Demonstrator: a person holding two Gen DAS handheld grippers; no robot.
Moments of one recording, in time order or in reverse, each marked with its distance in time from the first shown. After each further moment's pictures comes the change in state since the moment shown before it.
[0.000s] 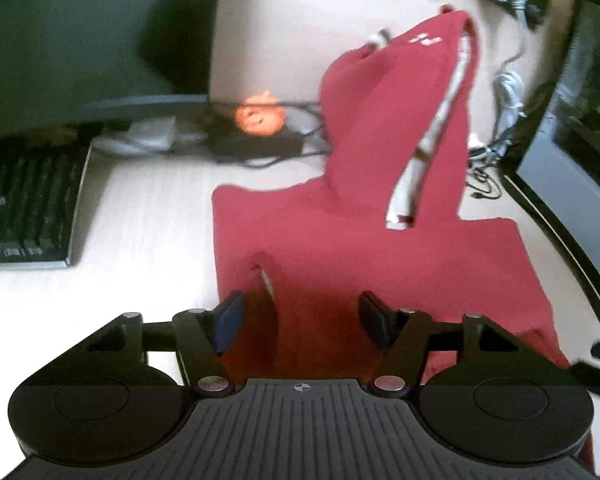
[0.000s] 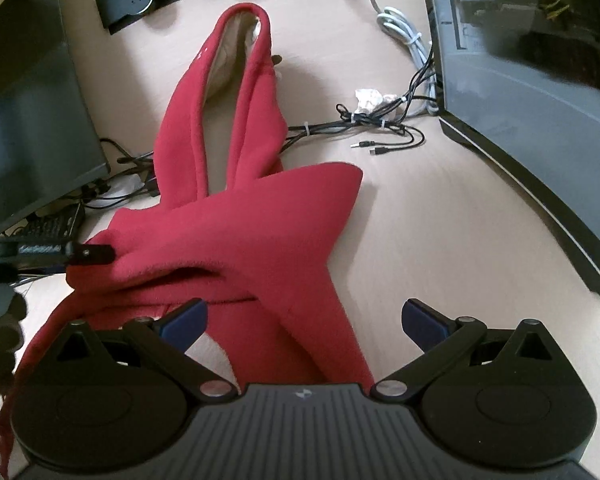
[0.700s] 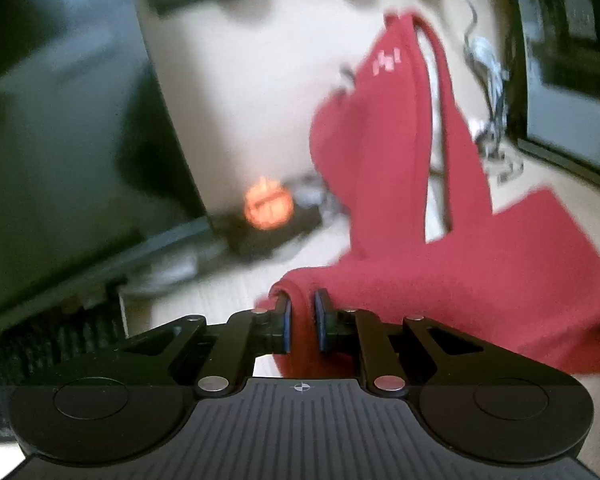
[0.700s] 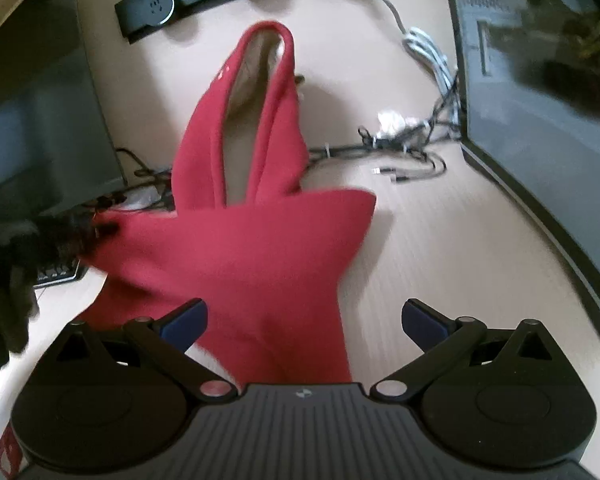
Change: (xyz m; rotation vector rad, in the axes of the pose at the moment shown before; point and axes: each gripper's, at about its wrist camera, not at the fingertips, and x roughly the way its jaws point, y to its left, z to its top) left arm 0.006 -0.008 0.020 0.416 -0.127 0.149; right arm -0.002 0.011 0.026 -0.060 -0.039 0.041
